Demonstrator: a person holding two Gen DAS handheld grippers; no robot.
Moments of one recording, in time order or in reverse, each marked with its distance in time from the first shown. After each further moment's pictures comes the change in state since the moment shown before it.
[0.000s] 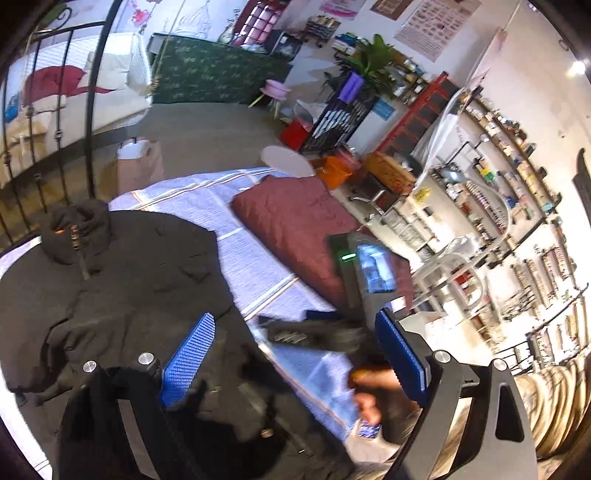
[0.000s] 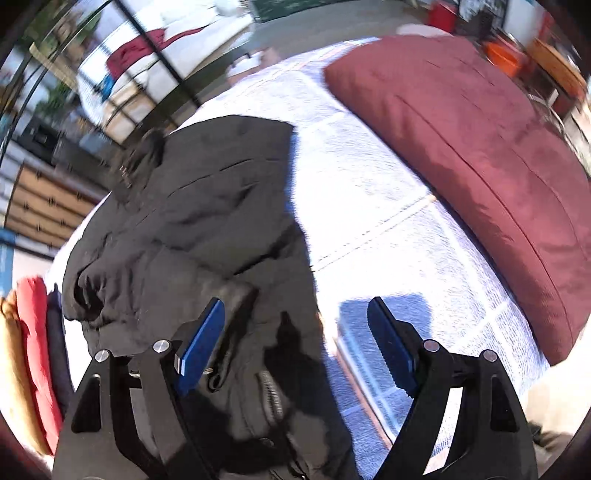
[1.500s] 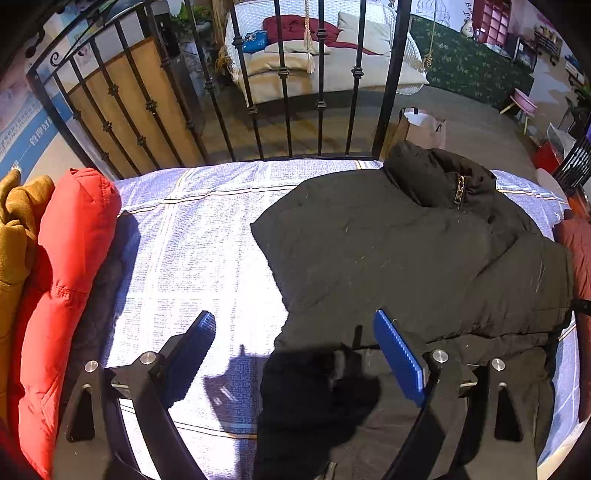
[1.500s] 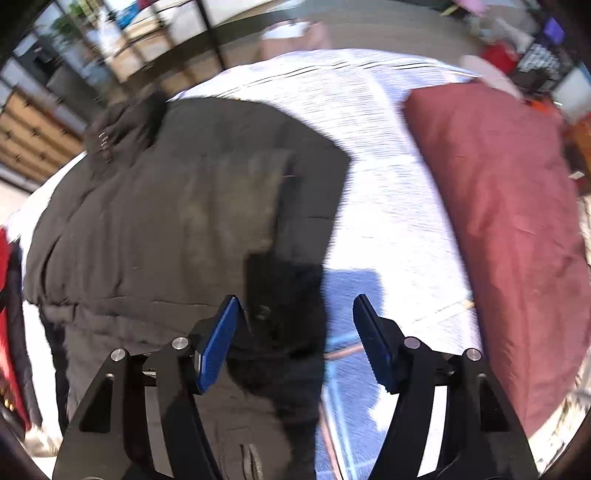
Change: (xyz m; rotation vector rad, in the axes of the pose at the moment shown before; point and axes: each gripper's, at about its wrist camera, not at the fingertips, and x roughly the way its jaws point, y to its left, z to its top) left arm -0.059 0.267 -0.058 -0.398 0.069 0.845; right arm 0.063 0.081 0.072 -0.277 0.052 -0.163
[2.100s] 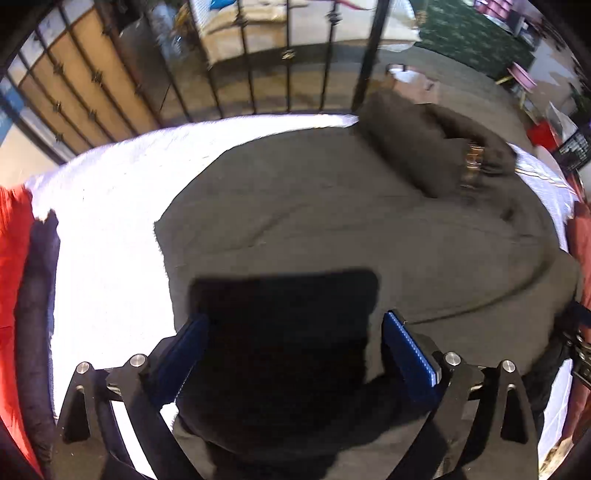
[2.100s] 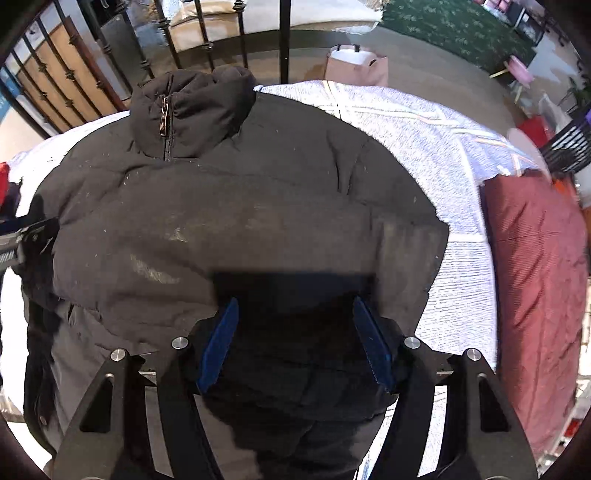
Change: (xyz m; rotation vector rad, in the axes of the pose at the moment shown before) left arm 0.105 -0.044 0.030 0.021 0.197 -0.069; right arm 0.042 0.075 0.018 -0.288 -0.024 0.042
